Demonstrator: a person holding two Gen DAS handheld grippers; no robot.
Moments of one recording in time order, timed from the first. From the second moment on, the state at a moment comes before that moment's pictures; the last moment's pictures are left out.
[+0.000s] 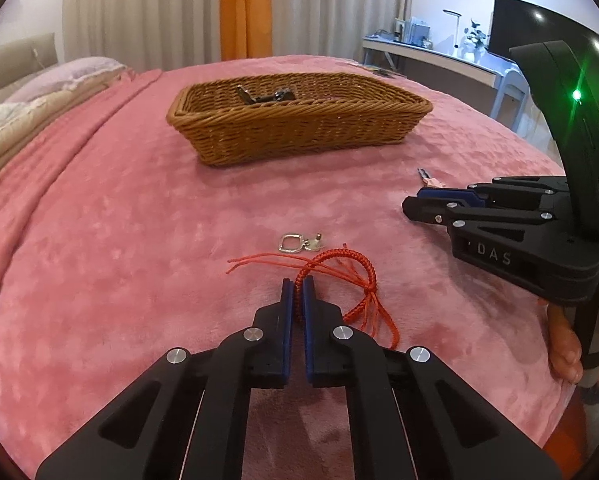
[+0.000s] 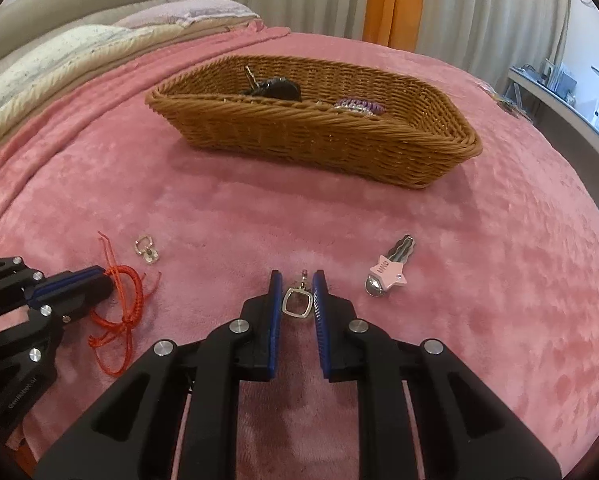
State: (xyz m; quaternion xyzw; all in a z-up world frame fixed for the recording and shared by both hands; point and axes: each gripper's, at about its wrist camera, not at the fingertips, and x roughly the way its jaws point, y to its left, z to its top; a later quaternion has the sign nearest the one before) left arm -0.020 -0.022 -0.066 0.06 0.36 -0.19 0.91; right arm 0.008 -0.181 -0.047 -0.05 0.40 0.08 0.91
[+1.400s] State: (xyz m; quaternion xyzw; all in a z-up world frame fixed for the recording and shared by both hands) left arm 0.128 -0.020 0.053 -0.05 0.22 -0.15 0.96; right arm 0.134 -0.220 0.081 0.07 0.28 0.09 0.95
